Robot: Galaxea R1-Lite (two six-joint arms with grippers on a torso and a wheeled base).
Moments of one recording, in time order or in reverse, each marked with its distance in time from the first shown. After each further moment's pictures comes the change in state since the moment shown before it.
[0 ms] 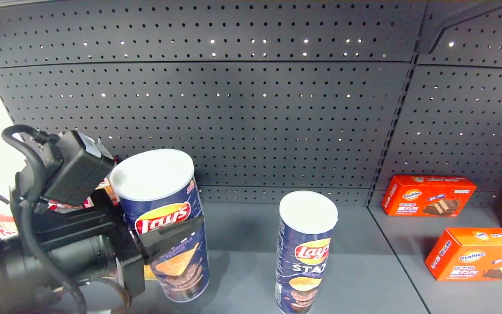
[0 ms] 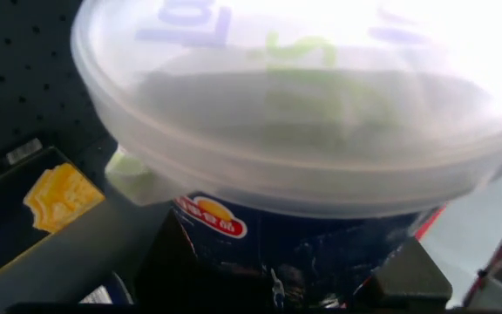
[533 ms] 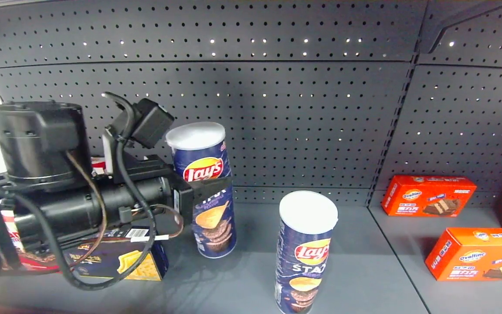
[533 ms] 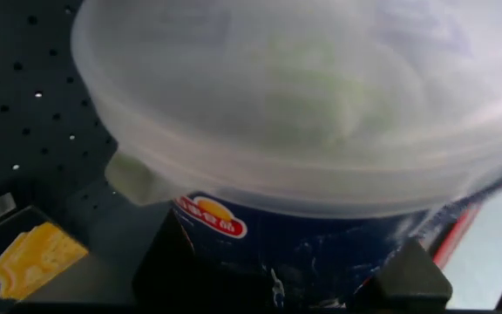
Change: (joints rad) left arm 0.116 0.274 -0.199 -0.069 -0.168 -0.061; right arm 0.000 0.000 0.000 0.000 0.000 0.000
